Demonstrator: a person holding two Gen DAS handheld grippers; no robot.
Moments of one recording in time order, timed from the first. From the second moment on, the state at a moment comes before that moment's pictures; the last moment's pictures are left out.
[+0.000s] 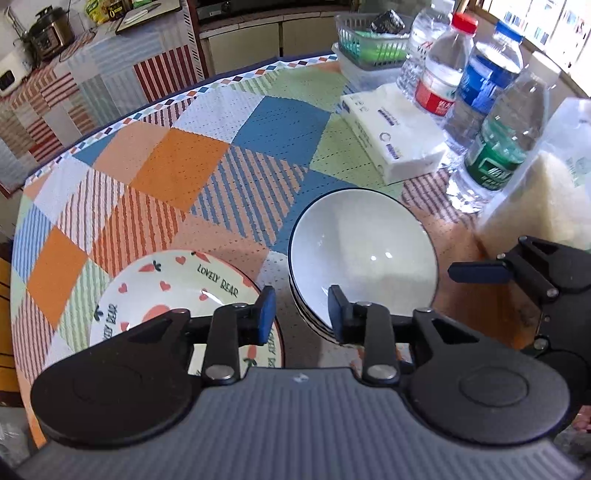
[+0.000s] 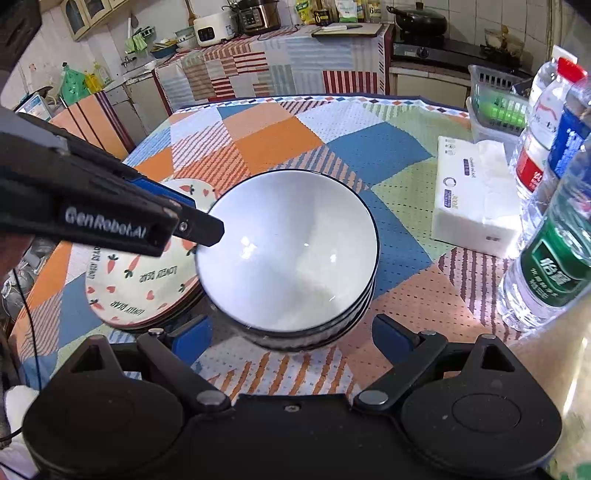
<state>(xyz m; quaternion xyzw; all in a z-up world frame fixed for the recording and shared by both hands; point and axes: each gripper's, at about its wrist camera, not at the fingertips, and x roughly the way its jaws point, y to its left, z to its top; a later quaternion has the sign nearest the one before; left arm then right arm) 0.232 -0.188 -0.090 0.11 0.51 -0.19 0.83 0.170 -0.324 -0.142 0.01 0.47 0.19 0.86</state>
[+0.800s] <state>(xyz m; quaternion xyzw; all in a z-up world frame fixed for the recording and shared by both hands) 0.172 -0.158 -0.092 0.09 0.52 -0.23 0.82 0.078 -0.304 -0.115 -0.05 0.38 0.21 0.90</state>
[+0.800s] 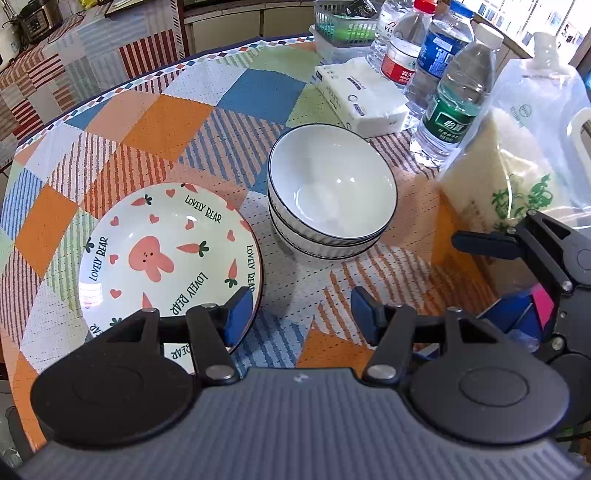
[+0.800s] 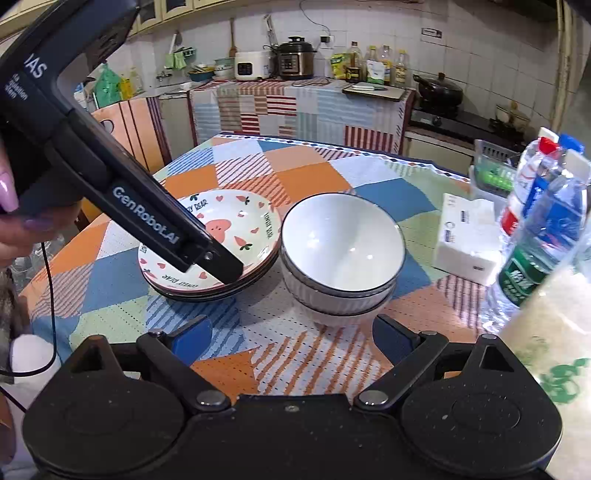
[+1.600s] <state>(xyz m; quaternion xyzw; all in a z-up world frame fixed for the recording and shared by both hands) 0.260 -0.172 -0.162 -0.03 0.51 -0.22 0.83 0.156 -0.304 -0.208 0.00 0.38 0.16 0.91</state>
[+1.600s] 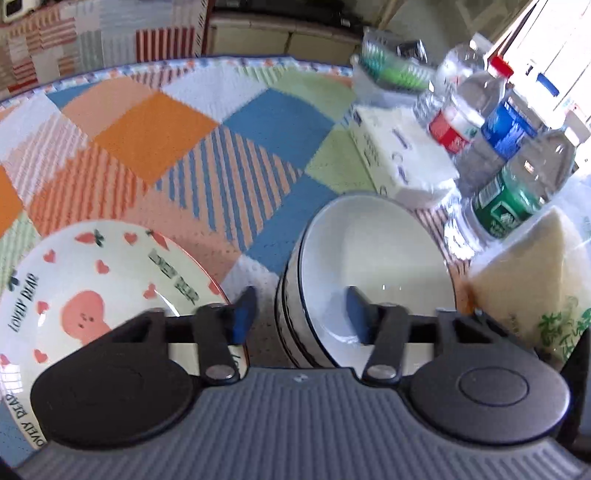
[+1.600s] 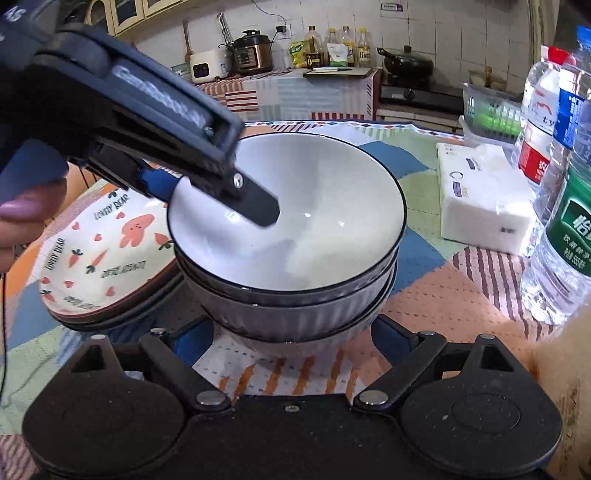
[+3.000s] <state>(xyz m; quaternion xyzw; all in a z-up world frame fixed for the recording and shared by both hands) 0.195 -0.105 -0.050 0.07 0.43 -0.21 0.88 0.137 -0.248 -0.146 -0.04 0.25 0.23 0.94</state>
